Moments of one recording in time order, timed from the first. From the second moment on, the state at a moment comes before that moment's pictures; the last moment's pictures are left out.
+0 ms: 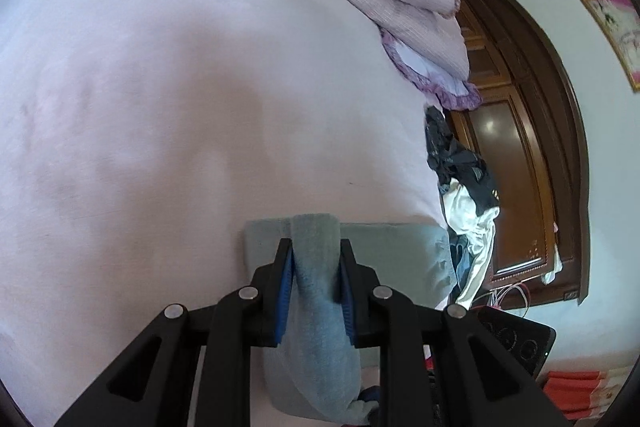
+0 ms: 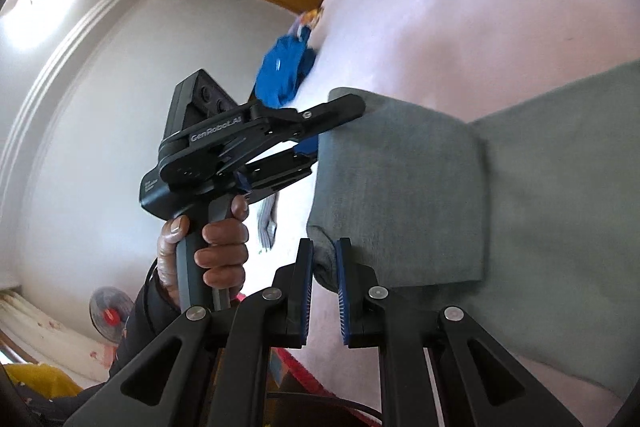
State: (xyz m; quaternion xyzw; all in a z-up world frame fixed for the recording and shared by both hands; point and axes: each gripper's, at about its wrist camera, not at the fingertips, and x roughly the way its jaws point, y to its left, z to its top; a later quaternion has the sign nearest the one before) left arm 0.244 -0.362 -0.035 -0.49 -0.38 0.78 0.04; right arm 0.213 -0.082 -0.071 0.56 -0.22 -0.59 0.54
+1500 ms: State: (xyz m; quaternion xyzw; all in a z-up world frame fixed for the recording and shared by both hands) left arm 0.276 -0.206 -0.113 -0.56 -0.20 0.81 0.00; right arm 0.100 -0.092 -0.157 0.62 -0.09 -0.66 0.40
